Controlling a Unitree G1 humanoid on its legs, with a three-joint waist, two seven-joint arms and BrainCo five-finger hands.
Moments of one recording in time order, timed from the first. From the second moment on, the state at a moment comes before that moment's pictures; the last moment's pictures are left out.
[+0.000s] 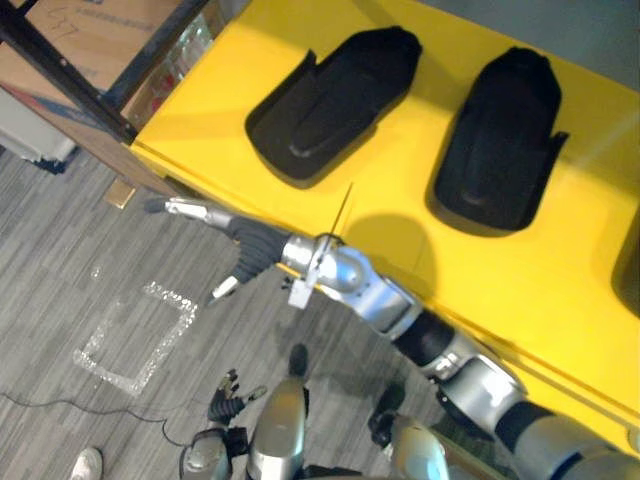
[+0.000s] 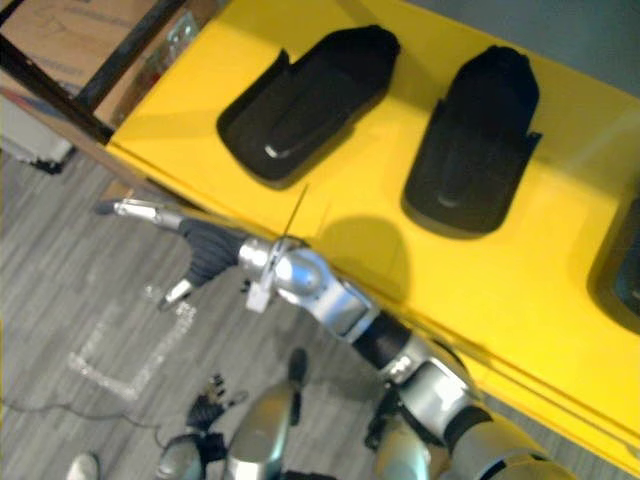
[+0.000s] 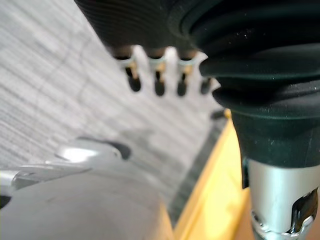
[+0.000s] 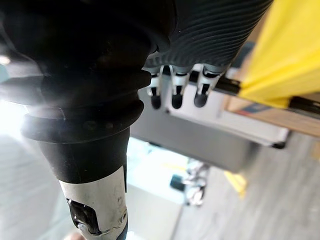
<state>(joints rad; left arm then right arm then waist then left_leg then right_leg) 0.11 0.14 -0.07 0.76 -0.26 -0.24 0.07 -0.86 -0.07 0.69 0.21 -0.09 -0.13 0.22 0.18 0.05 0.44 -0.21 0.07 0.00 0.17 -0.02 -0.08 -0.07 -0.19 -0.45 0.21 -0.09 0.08</state>
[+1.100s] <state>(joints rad) 0.09 0.15 -0.14 0.75 -0.26 -0.21 0.09 -0.96 -0.04 0.66 0.16 -0.24 -0.23 0.03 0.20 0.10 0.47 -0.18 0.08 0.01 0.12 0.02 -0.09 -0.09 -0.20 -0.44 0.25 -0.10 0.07</state>
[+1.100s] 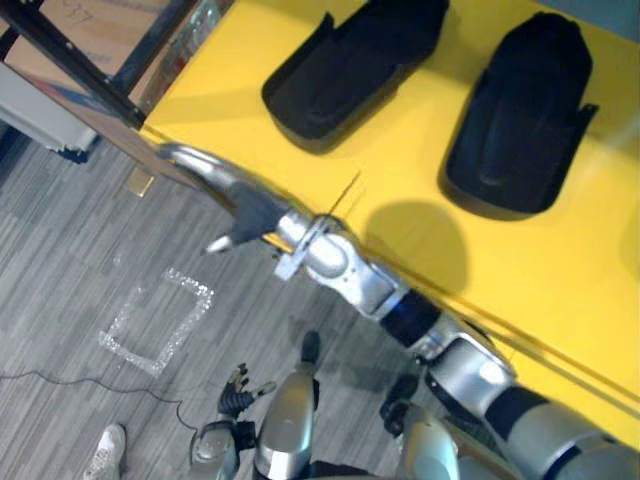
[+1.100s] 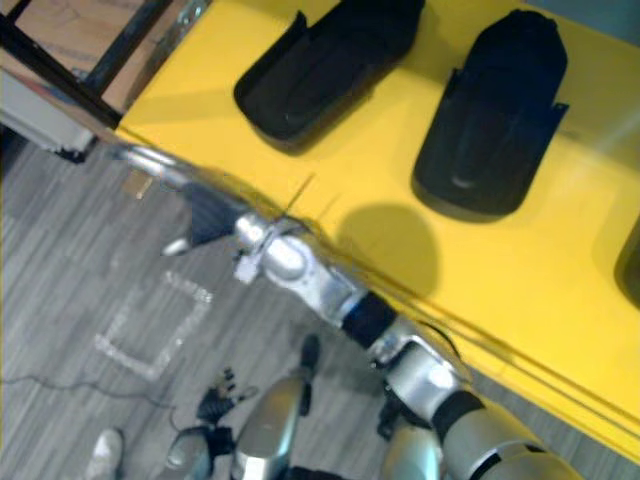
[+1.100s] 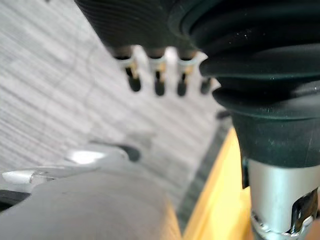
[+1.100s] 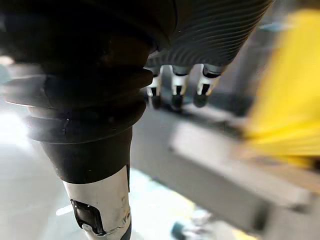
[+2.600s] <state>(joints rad) 0.14 0.15 -0.05 0.80 -0.31 -0.15 0.10 -1.05 -0.21 0.25 0.45 -0.17 0.11 -0.35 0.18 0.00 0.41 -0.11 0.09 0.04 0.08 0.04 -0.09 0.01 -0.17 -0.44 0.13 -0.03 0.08</state>
